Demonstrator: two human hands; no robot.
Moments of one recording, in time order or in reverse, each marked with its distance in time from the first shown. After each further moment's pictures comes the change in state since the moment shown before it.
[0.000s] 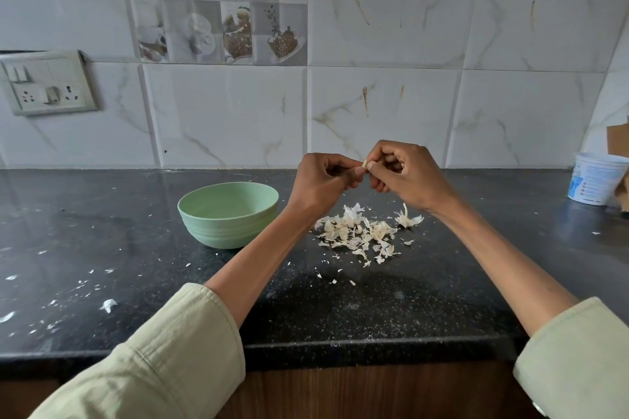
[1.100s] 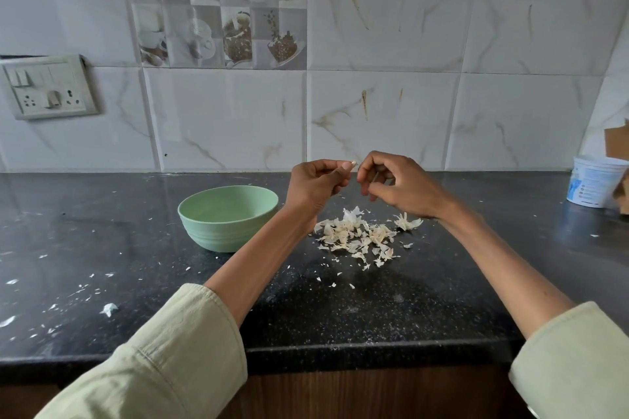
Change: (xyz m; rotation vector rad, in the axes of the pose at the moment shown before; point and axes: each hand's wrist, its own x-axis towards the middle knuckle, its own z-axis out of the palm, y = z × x) left_hand 0.007 -0.012 0.001 -0.346 0.100 -0.258; right_hand 0.003 0.006 0.002 -0.039 -0.195 0.050
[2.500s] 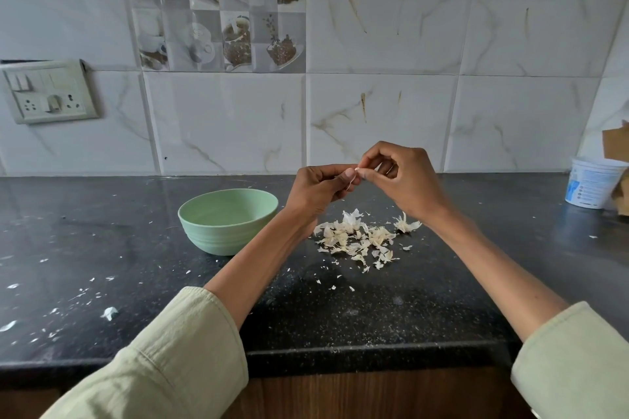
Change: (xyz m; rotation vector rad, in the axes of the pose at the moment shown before) left_hand -0.004 0.001 0.000 -0.011 -0.159 0.035; right_hand 0.001 -0.005 0.005 -0.055 0.328 -0.144
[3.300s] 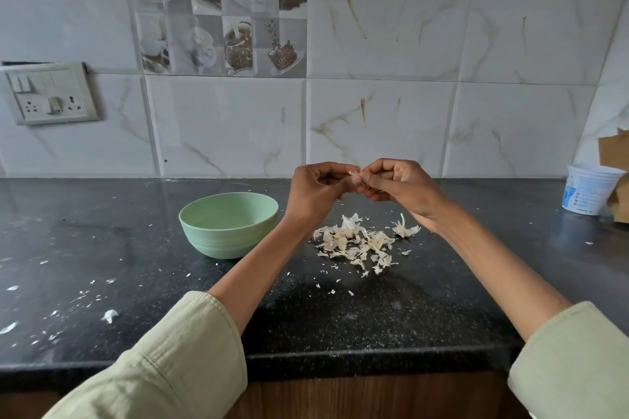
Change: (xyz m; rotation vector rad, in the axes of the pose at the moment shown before) left_hand -0.006 0.007 0.002 0.170 0.063 0.174; right_hand 0.002 0.021 0.000 0.607 -0.206 0.439
